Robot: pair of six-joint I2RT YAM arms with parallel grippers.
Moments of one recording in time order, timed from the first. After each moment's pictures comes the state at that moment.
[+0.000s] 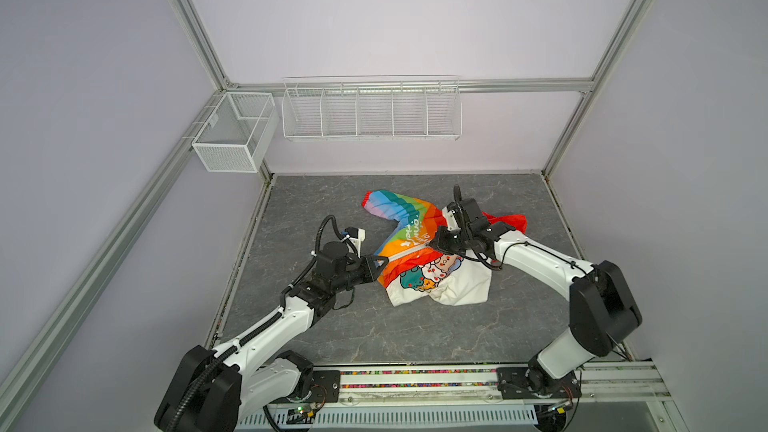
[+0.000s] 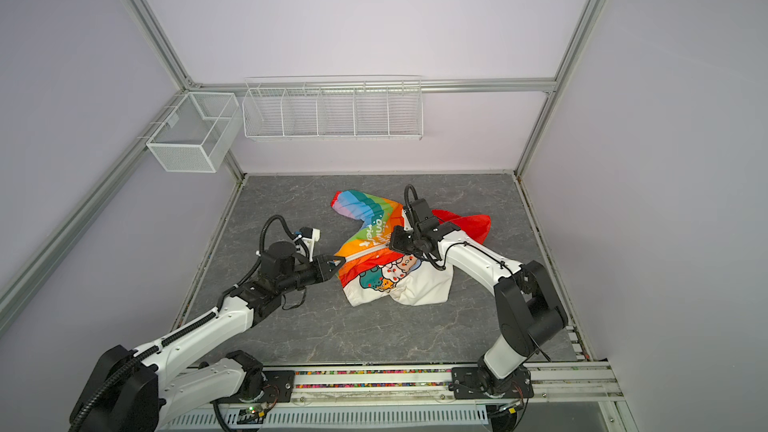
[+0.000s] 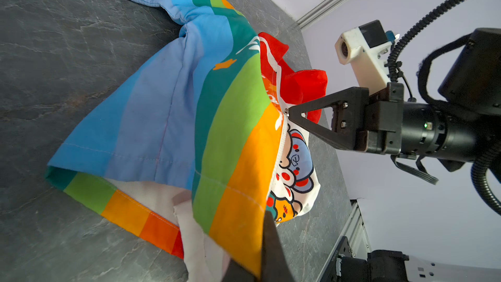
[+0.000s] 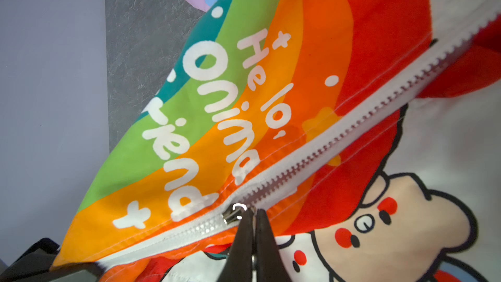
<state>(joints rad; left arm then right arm) -0.54 1.09 0.50 0.14 0.39 -0.75 0.55 1.62 1.13 -0.41 -0.26 0.71</state>
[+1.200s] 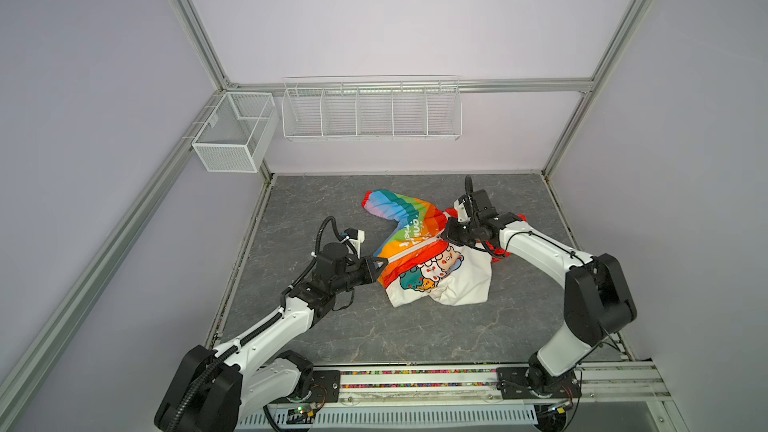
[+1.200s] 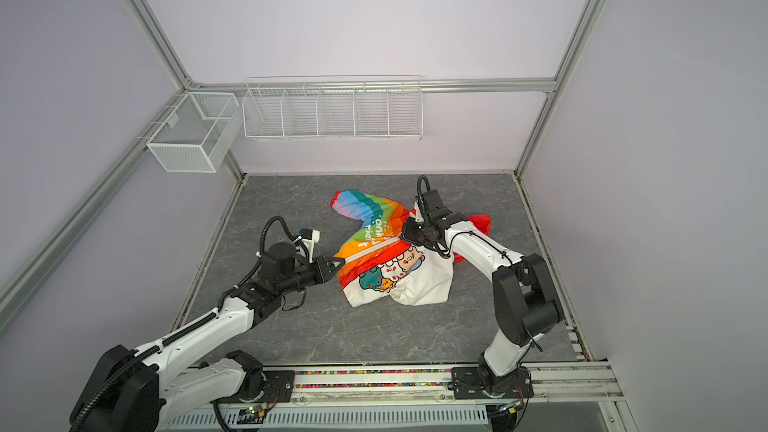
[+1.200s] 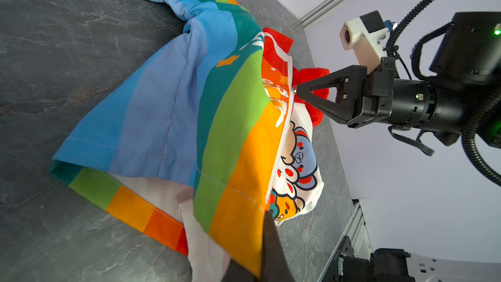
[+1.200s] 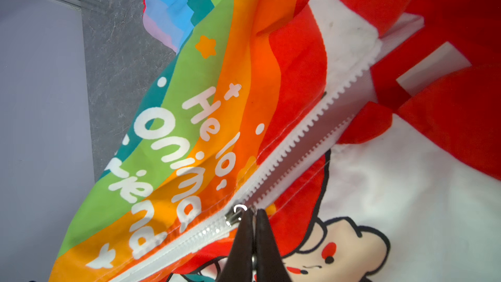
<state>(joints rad) -0.54 1.09 0.49 0.14 0.39 -0.76 0.43 1.67 1.20 -0.46 -0.26 0.66</state>
